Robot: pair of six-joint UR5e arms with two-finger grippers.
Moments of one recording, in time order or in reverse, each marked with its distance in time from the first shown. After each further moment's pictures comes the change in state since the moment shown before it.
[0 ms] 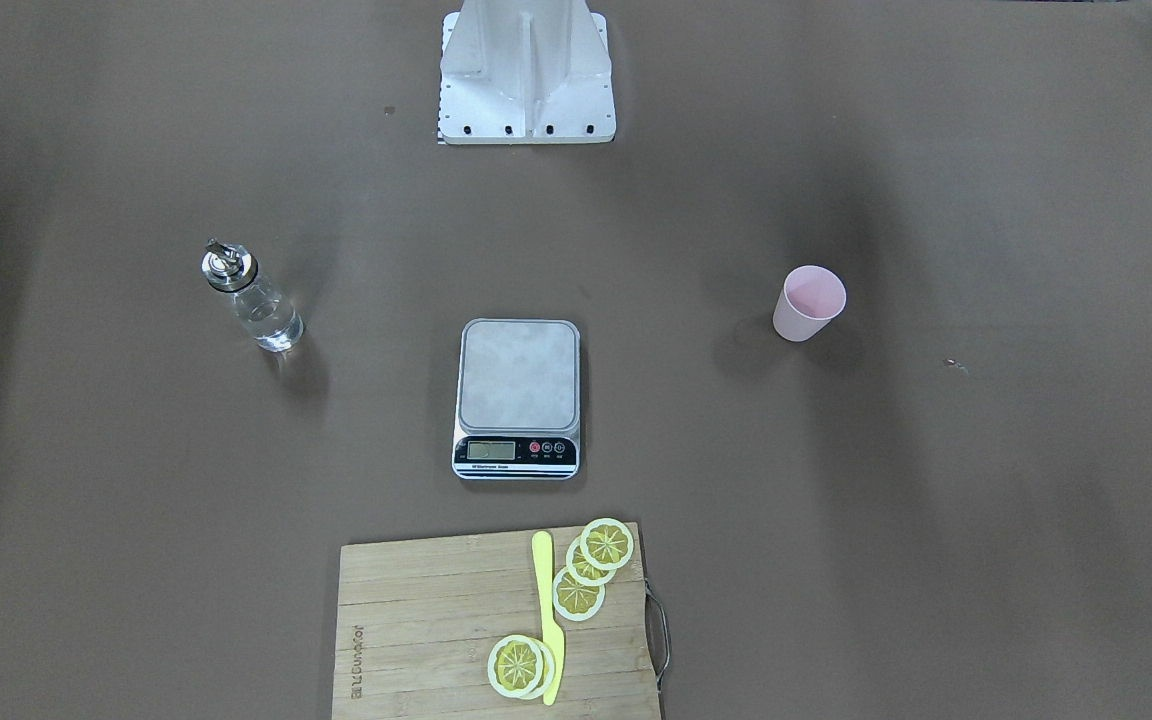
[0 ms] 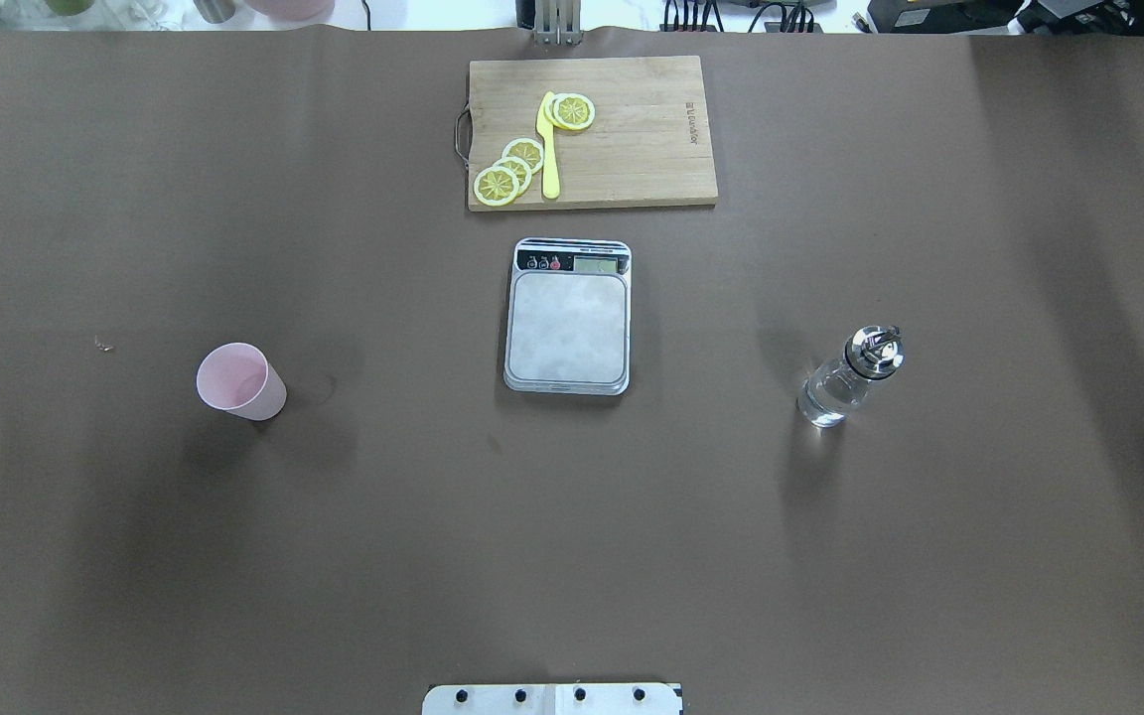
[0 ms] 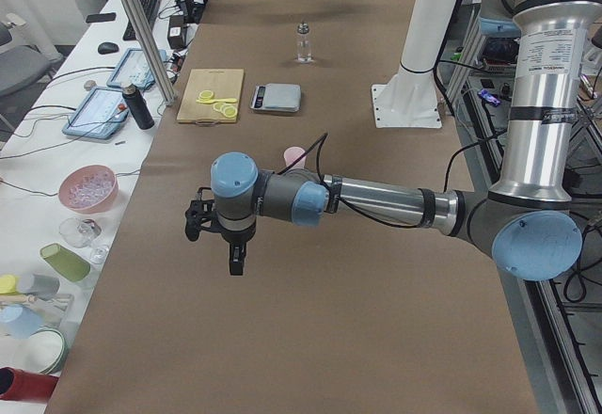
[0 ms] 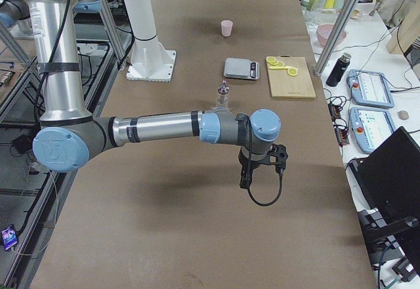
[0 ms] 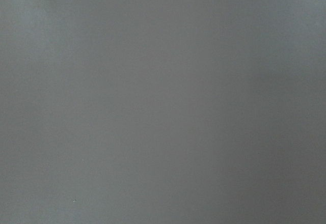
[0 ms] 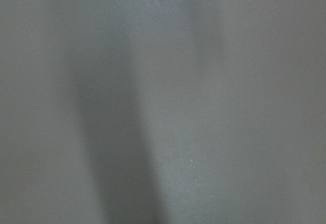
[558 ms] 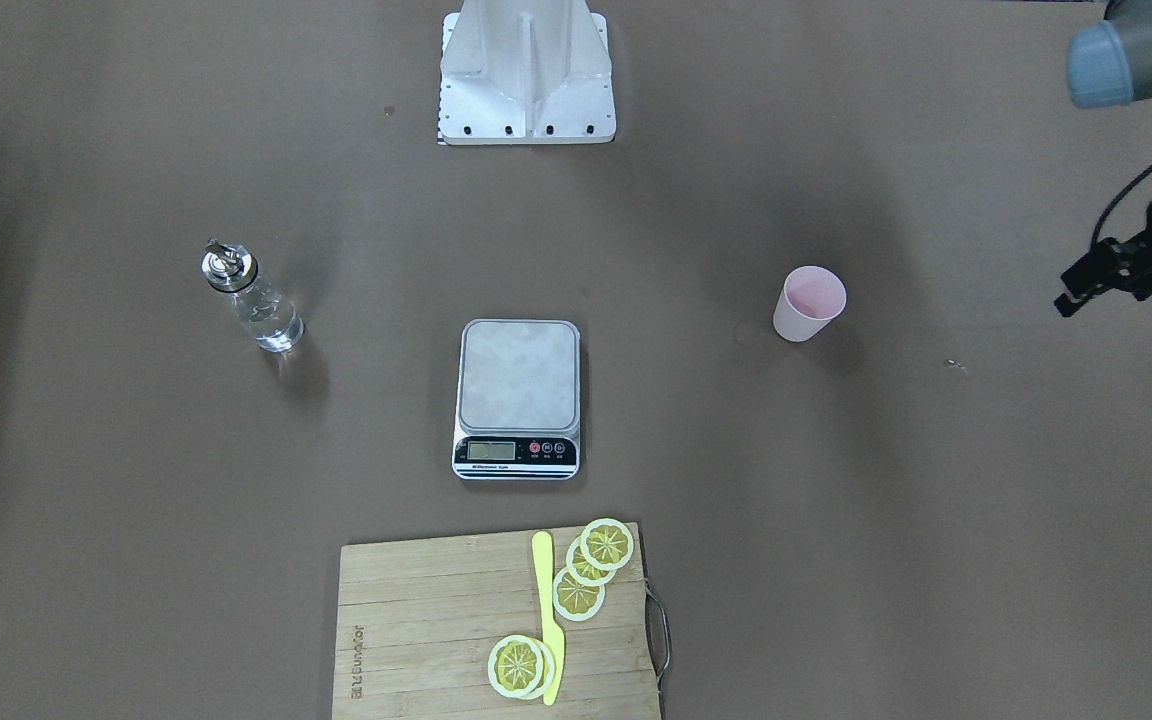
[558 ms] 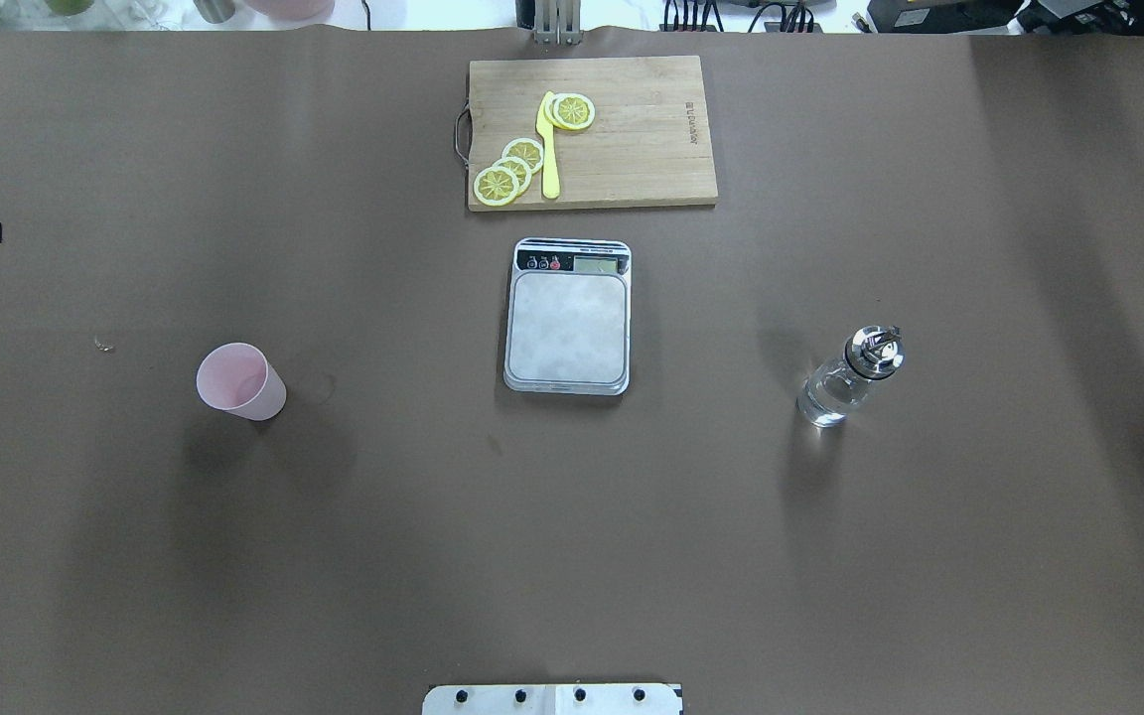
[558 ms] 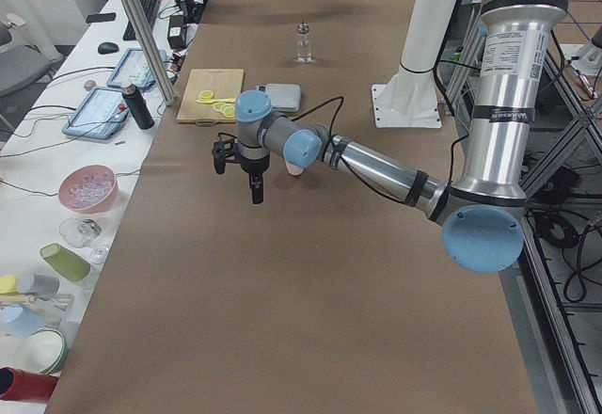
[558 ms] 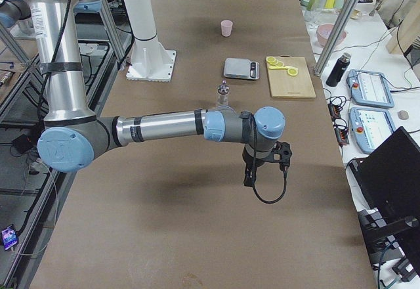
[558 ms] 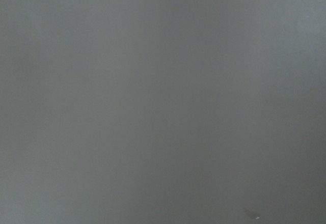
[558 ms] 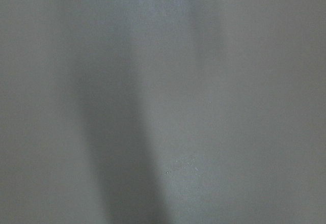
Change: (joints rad) left arm 0.356 -0.036 -0.216 -0.030 0.096 -0.544; right arm -0.003 0.025 -0.017 0.000 0.001 0.002
